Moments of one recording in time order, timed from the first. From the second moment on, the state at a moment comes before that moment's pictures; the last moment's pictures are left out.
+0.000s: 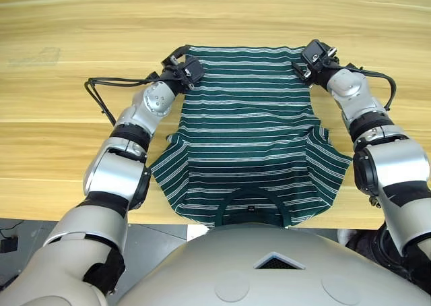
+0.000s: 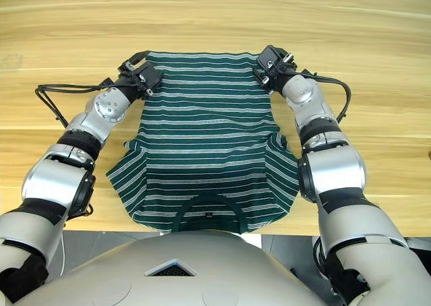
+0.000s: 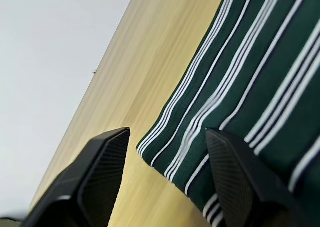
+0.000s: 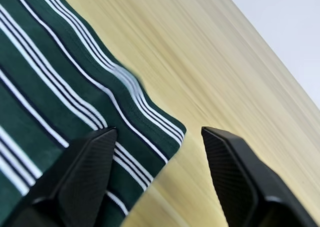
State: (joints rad) left arm -0.68 0.32 -0.35 1.18 0.43 -0.46 -0.09; right arm -0.79 -0.28 0.19 1.31 -0.33 -0.35 0.26
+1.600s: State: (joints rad) left arm 1.05 0.52 0.25 -0.67 -1.30 0.24 -0.17; right arm -0.02 -0.09 -0.19 -0.05 0.38 -0.35 0.22
